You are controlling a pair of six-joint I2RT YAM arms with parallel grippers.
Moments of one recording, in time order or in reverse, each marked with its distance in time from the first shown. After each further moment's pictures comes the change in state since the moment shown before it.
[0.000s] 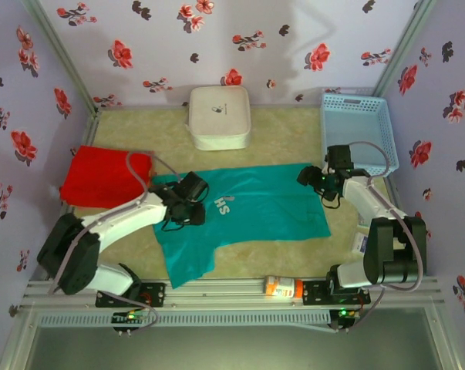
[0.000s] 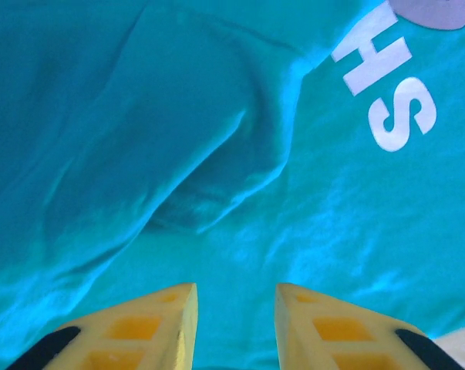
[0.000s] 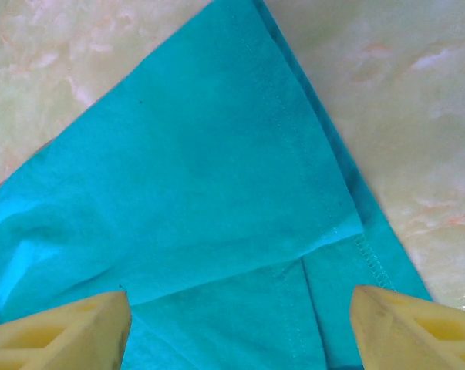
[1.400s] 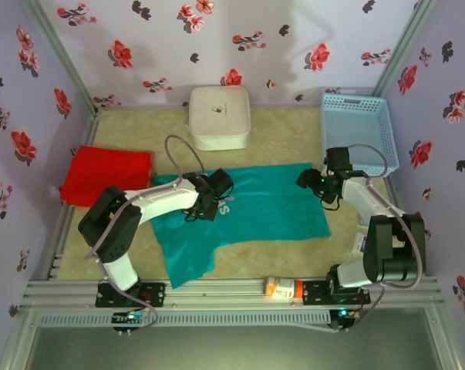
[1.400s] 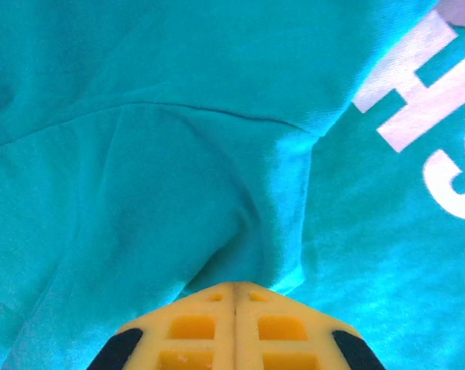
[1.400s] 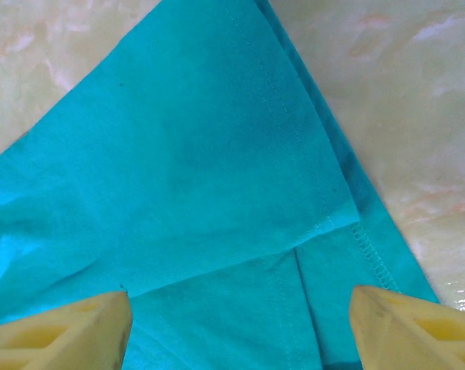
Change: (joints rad) left arm -0.073 0.293 0.241 -0.152 -0.203 0.127; right arm 0.000 0.014 -0.016 0.005 -0.006 0.000
